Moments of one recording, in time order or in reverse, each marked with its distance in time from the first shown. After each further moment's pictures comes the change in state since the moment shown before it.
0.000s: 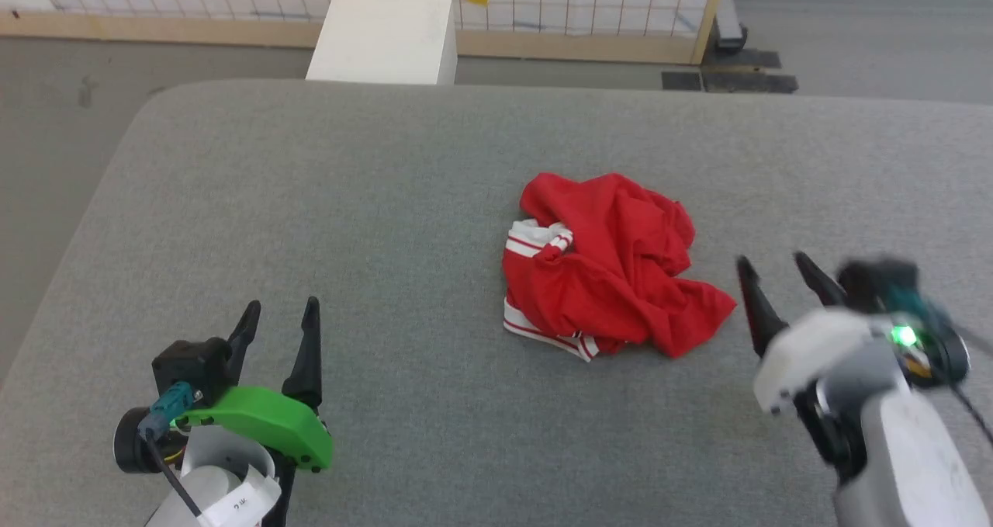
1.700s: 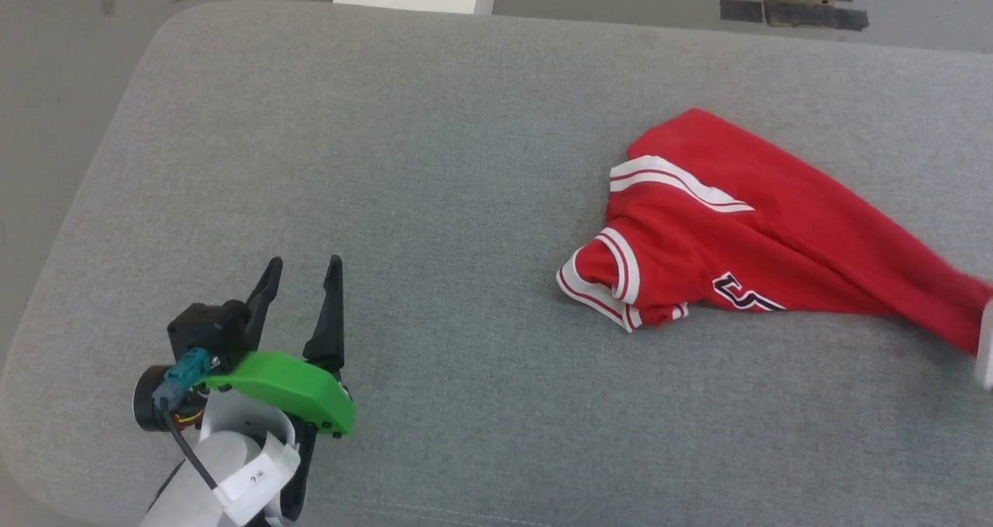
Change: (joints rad) left arm -0.074 -0.018 -0.035 -0.031 0.000 0.008 0.001; right arm -0.198 -0.313 -0.249 0.261 -0.038 0.000 0.636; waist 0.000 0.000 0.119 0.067
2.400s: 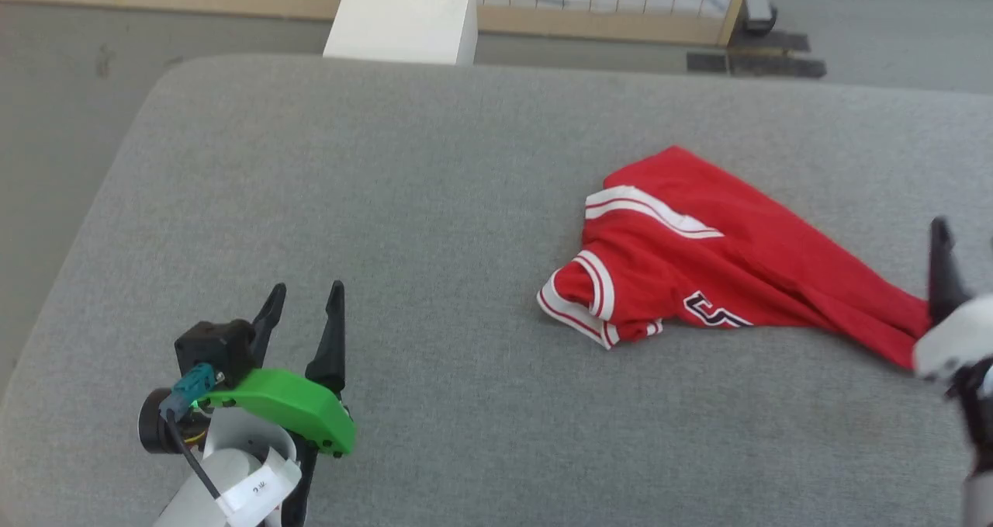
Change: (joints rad) left arm 0.025 0.003 -0.013 0.028 -0.021 0.000 0.008; right arm 0.156 0.223 -0.053 -0.300 0.114 0.000 -0.598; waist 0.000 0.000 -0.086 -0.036
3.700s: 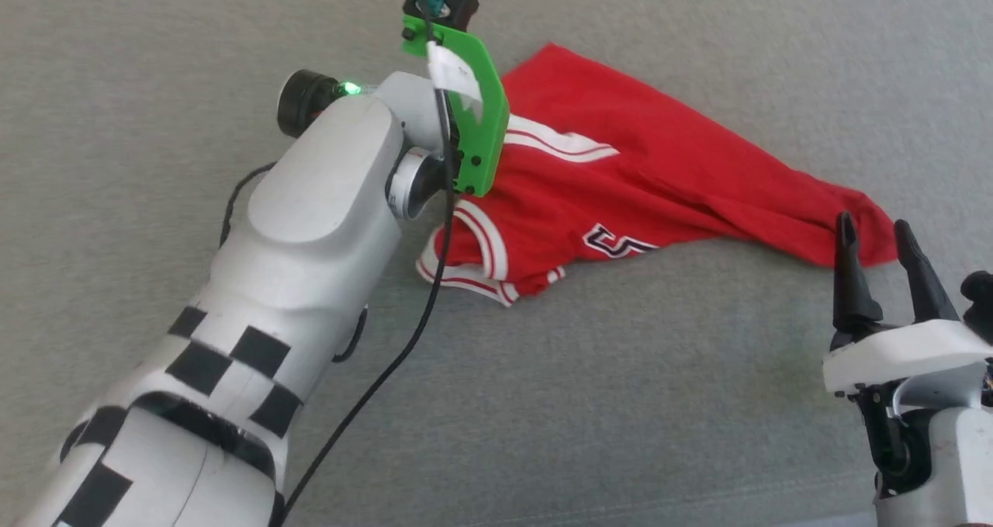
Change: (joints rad) left arm -0.901 -0.265 -0.273 0.616 -0.038 -0.167 0.776; right arm 0.076 0.095 0.169 -0.058 0.075 0.000 -0.233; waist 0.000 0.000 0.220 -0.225
